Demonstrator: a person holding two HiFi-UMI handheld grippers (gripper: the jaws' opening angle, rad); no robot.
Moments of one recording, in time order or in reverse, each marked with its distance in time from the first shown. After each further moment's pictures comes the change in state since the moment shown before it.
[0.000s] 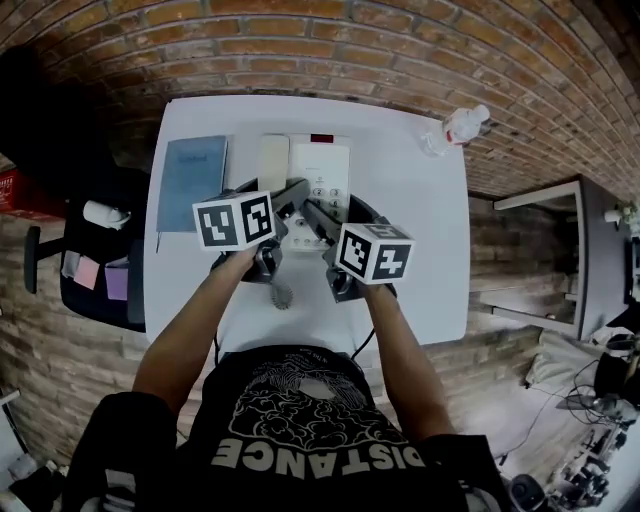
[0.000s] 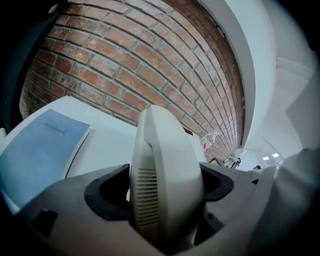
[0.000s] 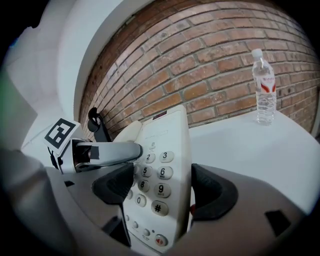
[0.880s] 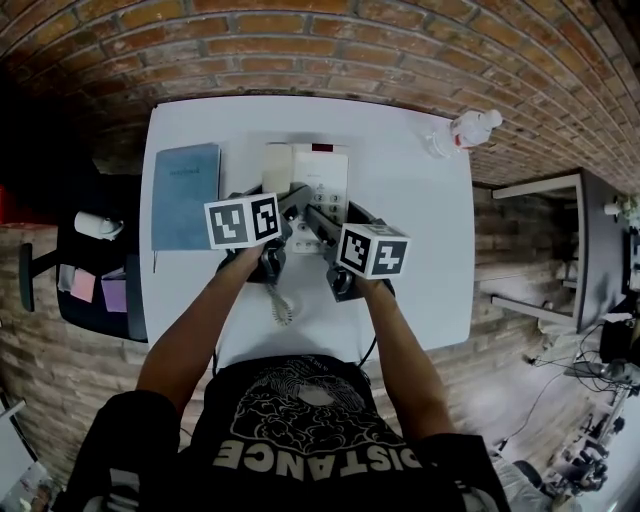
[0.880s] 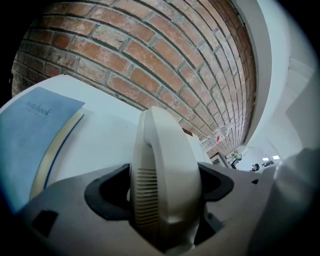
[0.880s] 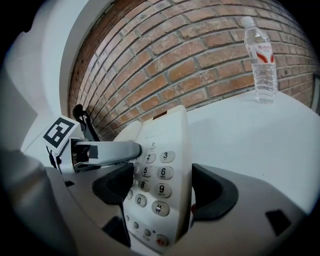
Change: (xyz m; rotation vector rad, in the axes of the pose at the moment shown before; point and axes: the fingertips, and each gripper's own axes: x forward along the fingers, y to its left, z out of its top) left arm 0.054 0.042 -0.020 -0.045 0.120 0.018; right arm 0.049 -0.040 -0.028 0.096 0.088 -0.047
